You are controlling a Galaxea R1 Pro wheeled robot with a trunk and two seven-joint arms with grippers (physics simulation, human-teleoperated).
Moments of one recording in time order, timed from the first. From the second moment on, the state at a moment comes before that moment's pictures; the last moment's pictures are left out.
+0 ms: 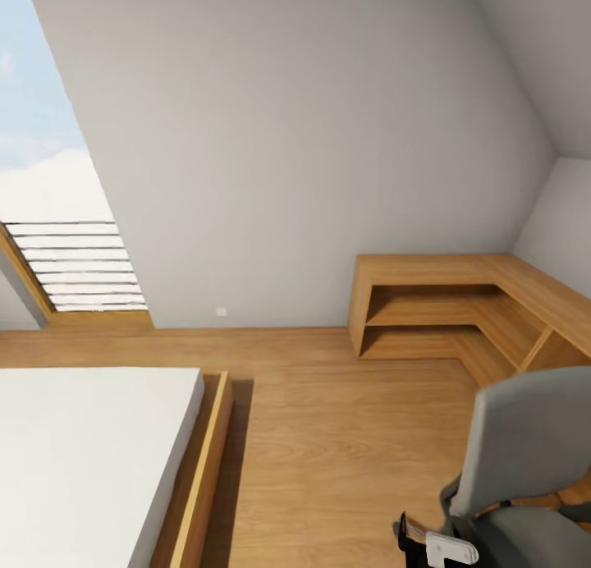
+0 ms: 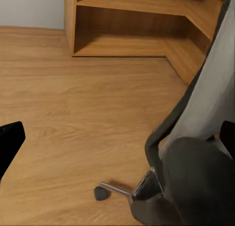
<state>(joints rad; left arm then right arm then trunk) -0.06 0.02 -0.41 -0.37 0.53 -0.38 0.36 -0.40 0.04 0.13 0.02 0.03 -0.90 -0.51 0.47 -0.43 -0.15</state>
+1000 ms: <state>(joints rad) -0.06 0.02 -0.41 -0.37 0.53 -0.39 0.36 -0.40 0.04 0.14 0.02 0.03 -0.90 -0.51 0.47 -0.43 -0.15</state>
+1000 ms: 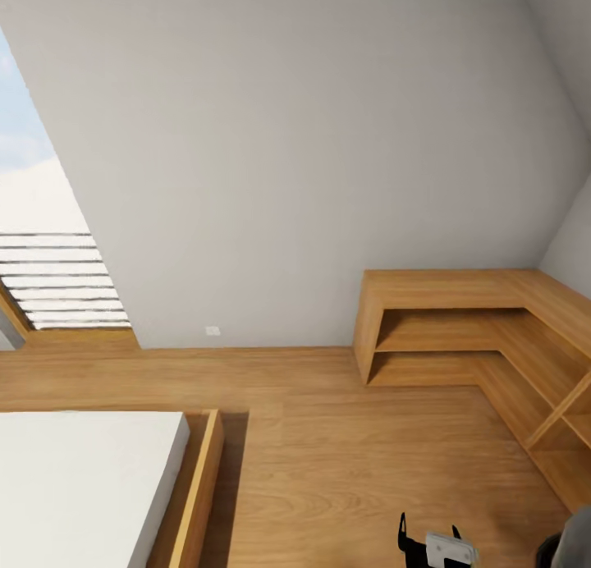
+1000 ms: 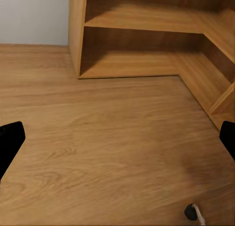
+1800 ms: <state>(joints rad) -0.06 0.02 -0.41 -0.37 0.53 -0.39 0.36 -0.40 0.04 0.14 0.02 0.03 -0.90 -0.51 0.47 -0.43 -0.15</state>
